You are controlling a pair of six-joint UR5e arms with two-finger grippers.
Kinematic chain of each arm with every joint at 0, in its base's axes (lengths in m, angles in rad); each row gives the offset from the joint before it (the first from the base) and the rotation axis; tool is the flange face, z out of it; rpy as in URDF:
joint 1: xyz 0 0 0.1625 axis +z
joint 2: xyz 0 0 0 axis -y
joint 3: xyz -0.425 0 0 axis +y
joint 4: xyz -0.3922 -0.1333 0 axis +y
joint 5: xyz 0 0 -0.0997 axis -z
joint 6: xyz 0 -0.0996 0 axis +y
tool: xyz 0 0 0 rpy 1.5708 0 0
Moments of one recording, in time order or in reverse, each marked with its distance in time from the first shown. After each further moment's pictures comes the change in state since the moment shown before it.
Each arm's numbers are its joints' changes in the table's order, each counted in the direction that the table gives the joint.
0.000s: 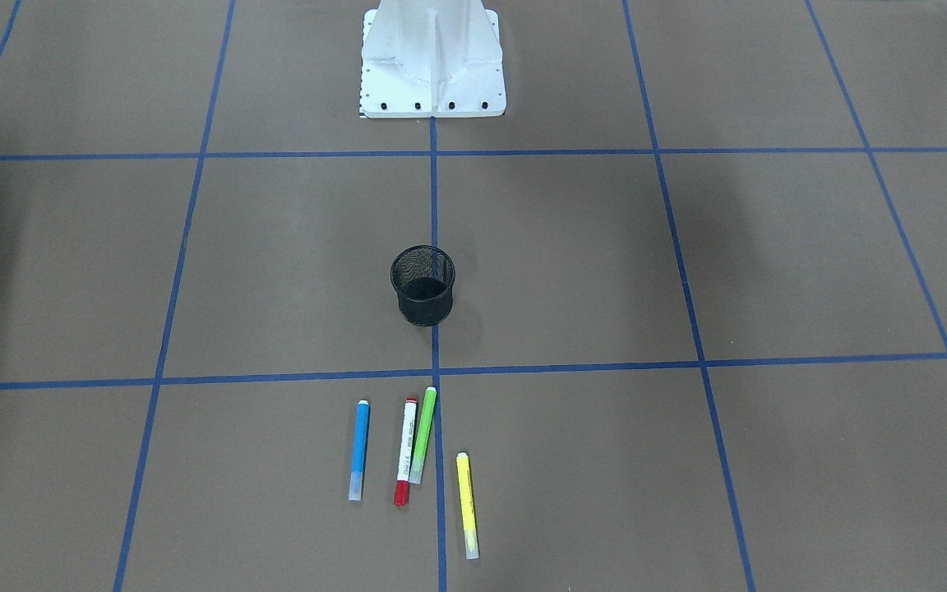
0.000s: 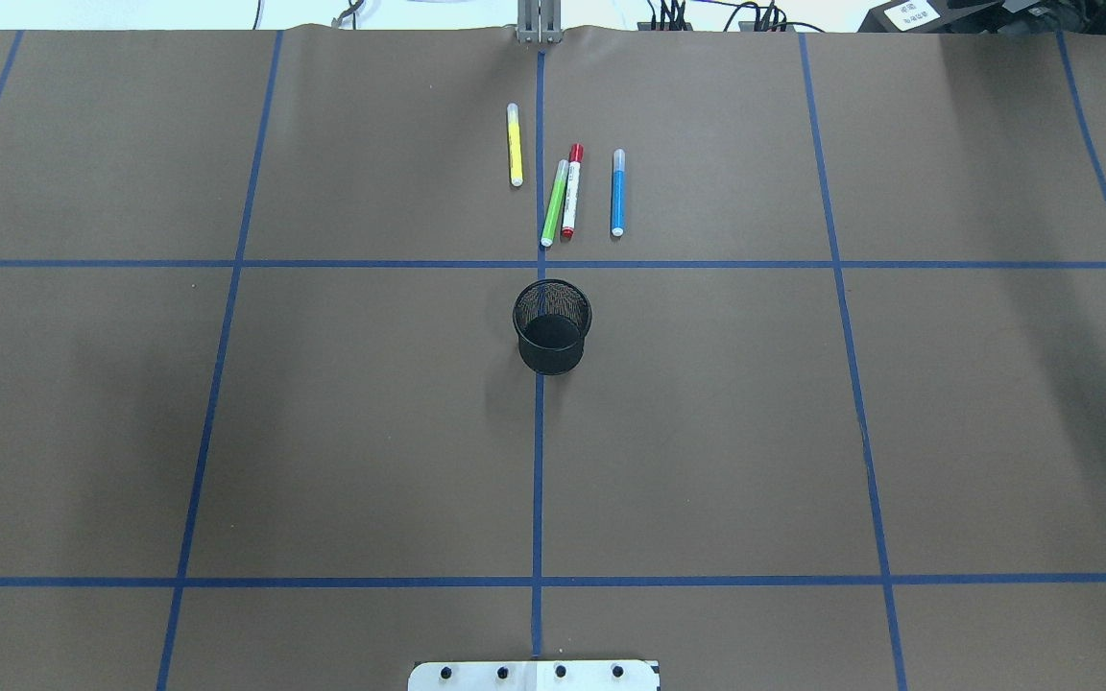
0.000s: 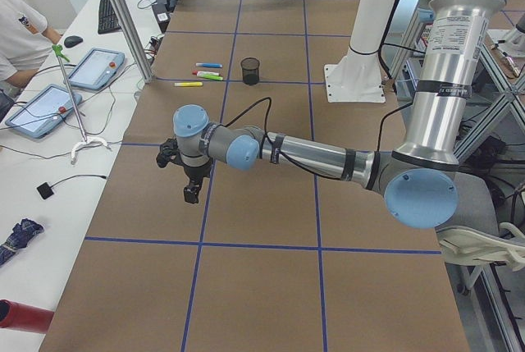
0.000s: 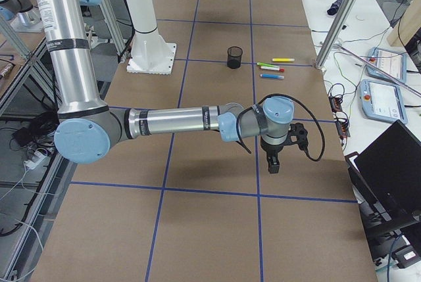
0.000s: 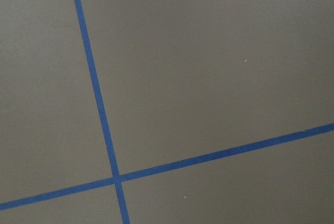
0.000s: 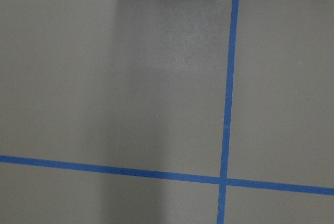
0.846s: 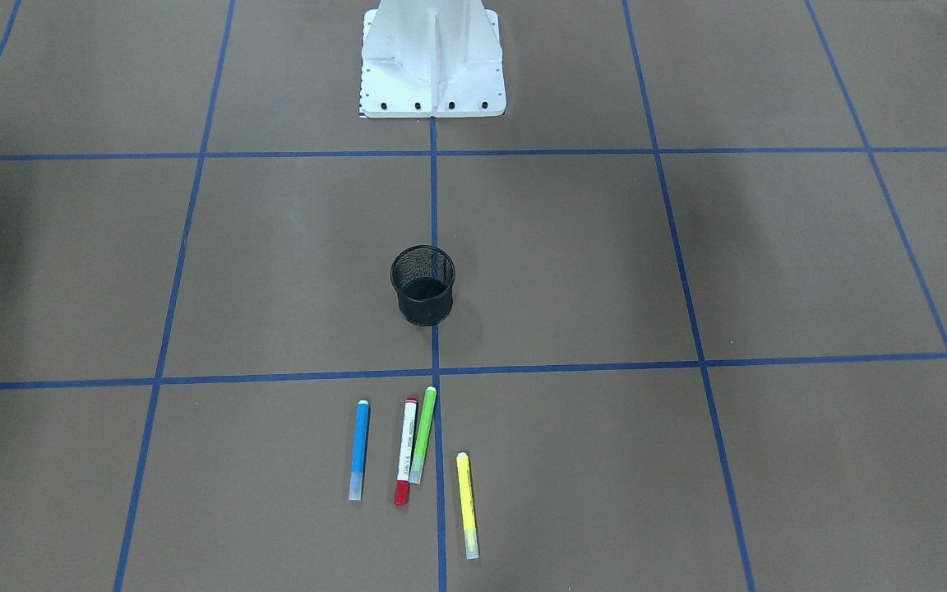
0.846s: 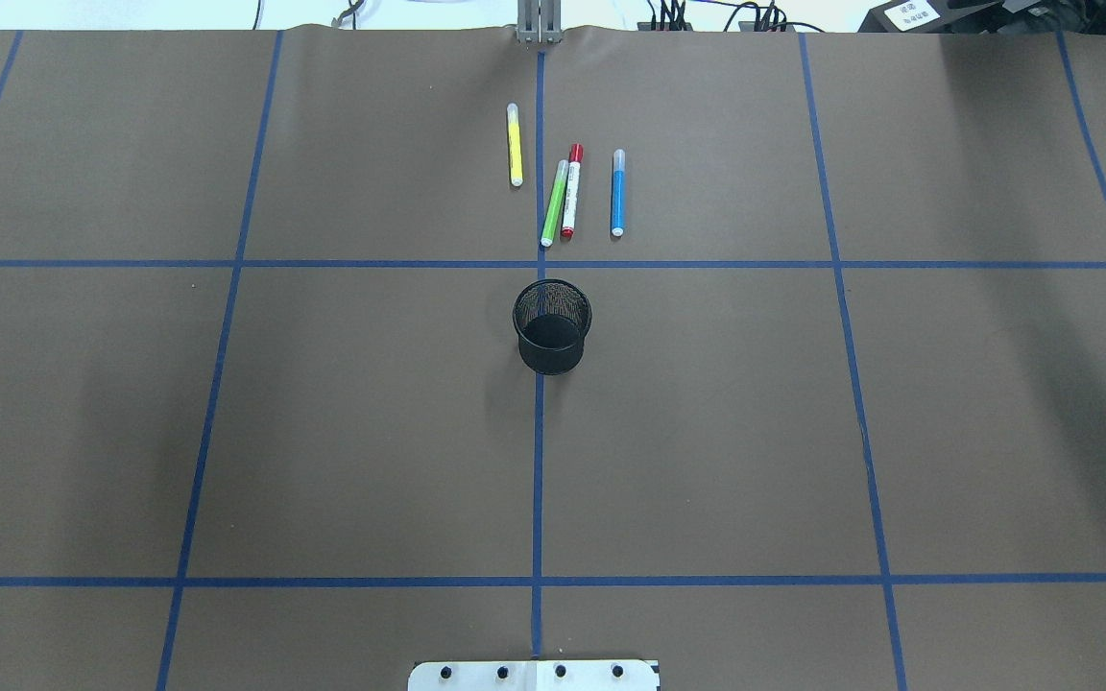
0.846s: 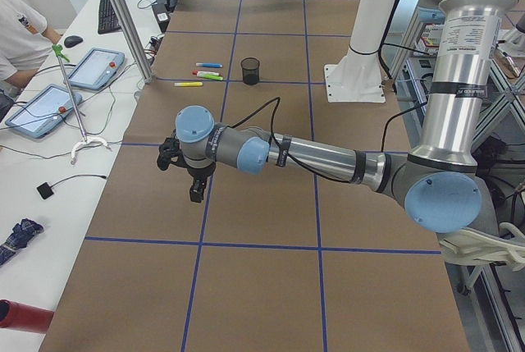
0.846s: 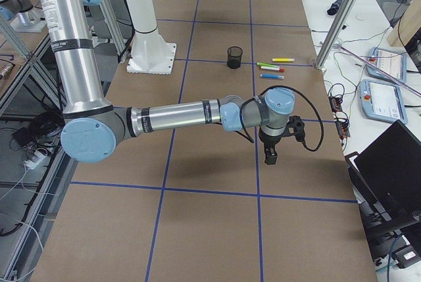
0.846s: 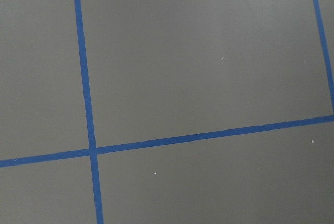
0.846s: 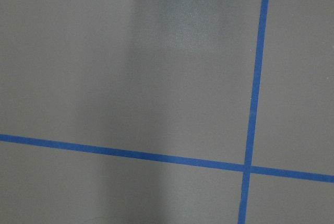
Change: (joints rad) left arm -0.093 0.037 0.055 -0.013 -0.094 0.016; right arm -0.027 0.008 -0.041 0.062 0.004 -0.005
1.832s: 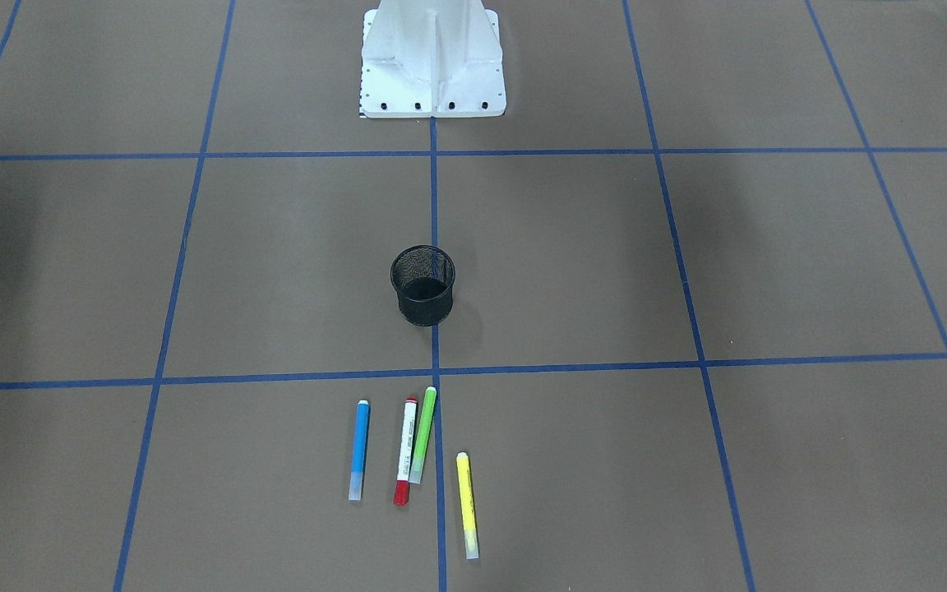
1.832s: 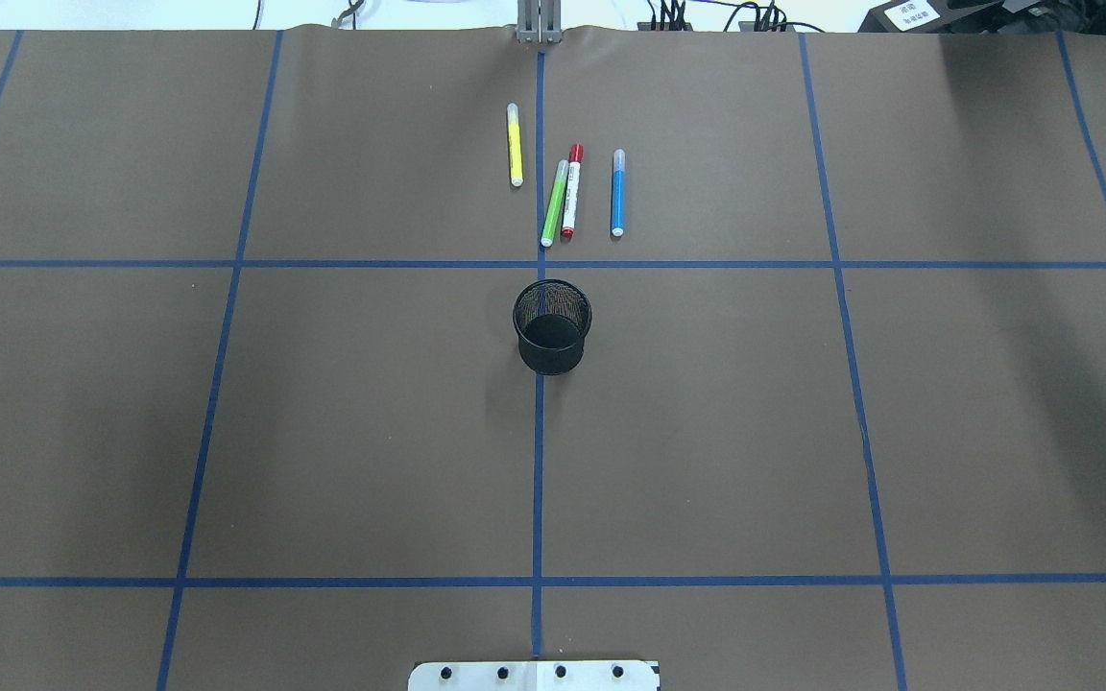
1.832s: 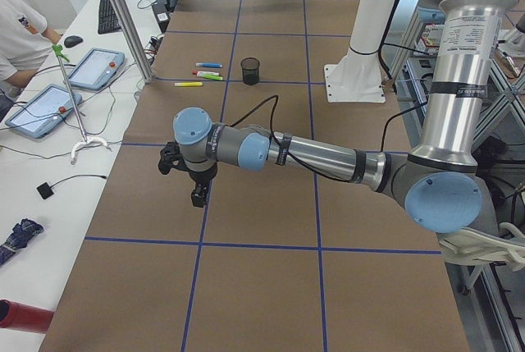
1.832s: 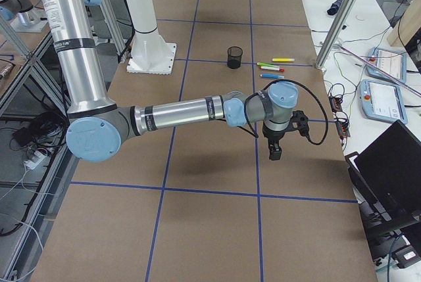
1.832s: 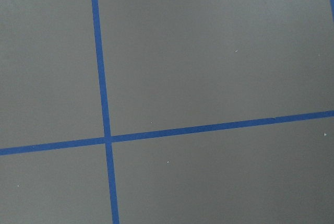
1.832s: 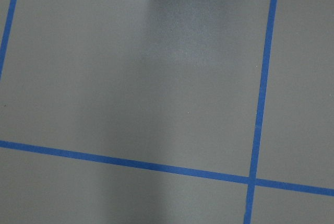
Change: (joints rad) left arm -0.001 -0.001 0.006 -0.124 0.015 -0.123; right arm -0.005 0.033 0.000 0.025 -0.013 0.008
